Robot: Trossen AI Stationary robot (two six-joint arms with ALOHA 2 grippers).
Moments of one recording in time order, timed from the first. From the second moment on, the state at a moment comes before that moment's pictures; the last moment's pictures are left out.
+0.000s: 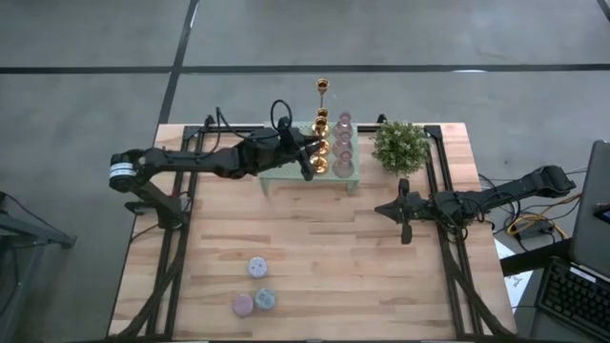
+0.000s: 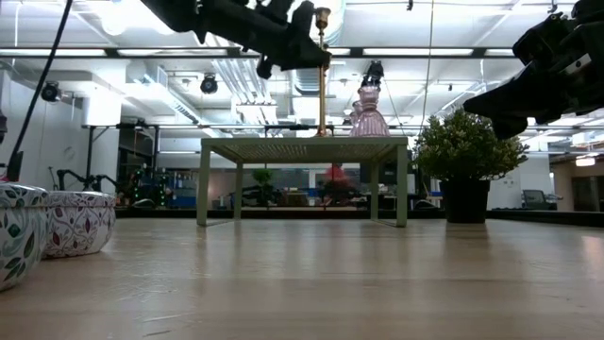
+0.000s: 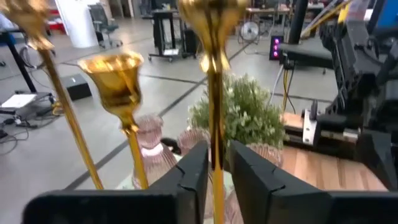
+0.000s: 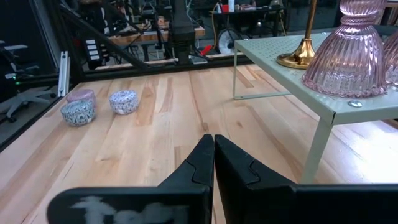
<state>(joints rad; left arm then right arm) 0.23 1.51 1.10 0.33 -0.23 0.01 0.21 0.49 0.01 0.35 0.29 0.16</state>
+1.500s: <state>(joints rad) -0.29 1.27 0.86 -0.25 -0.20 -0.25 0.21 0.49 0.01 0.35 0.29 0.16</state>
